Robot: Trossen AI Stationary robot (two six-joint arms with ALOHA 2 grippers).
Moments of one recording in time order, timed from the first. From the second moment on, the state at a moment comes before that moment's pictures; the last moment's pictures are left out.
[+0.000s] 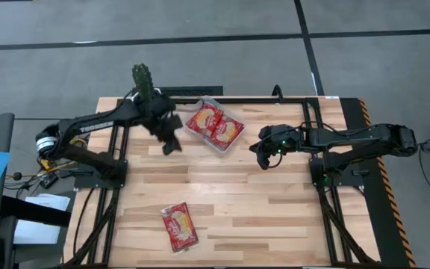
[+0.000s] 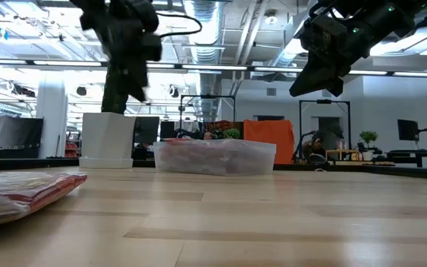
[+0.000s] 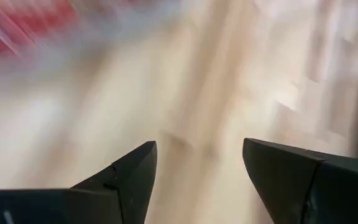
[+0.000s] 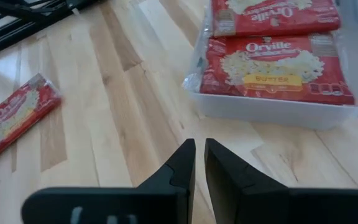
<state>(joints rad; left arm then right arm) 0.49 1.30 1.01 -0.70 0.40 -0.07 -0.12 1.09 0.66 -0.20 0.08 0.38</state>
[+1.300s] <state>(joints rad) -0.95 1.41 0.76 -0.44 -0.40 -2.19 0.18 1.78 0.86 0.32 -0.10 0.43</state>
